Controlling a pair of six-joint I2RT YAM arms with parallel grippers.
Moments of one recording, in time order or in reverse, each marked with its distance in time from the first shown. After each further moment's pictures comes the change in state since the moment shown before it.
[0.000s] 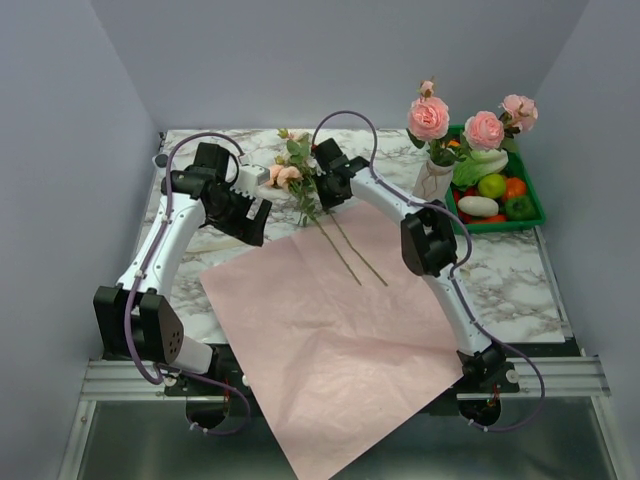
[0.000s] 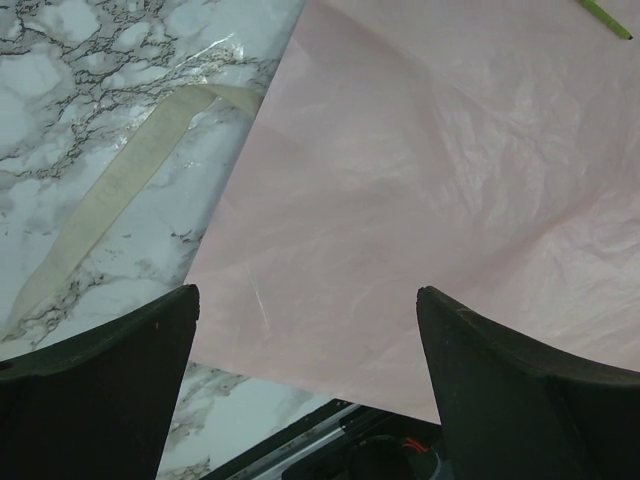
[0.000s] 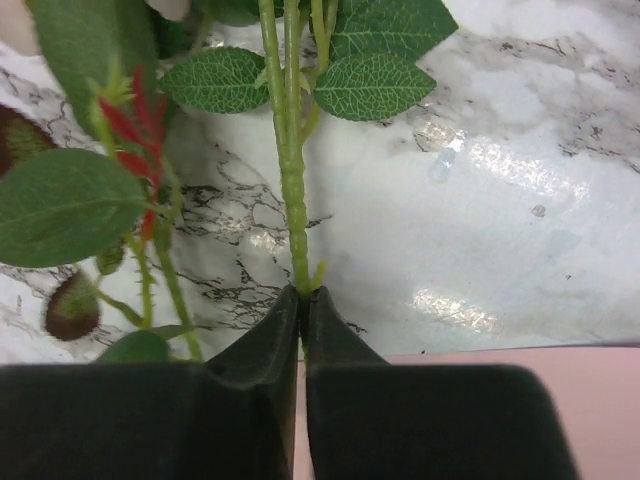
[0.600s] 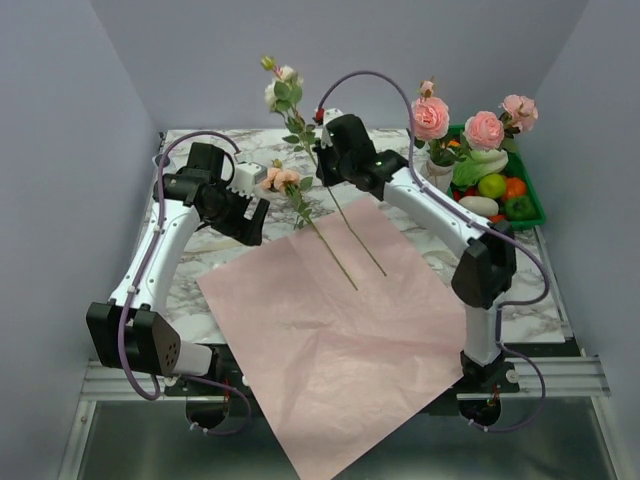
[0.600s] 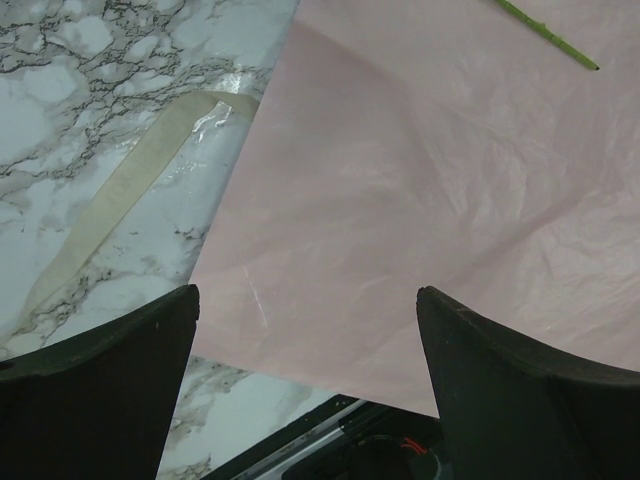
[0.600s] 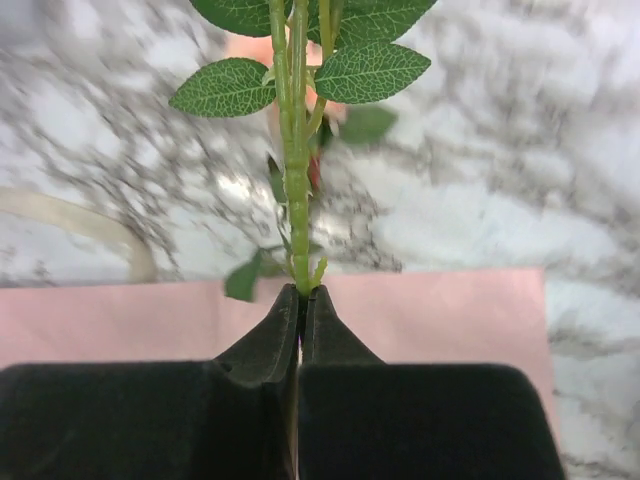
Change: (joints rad) left arm 0.000 -0.068 0.002 -0.010 0.010 -0.001; right arm 0.076 -0.500 -0.362 0.207 0.058 -0.034
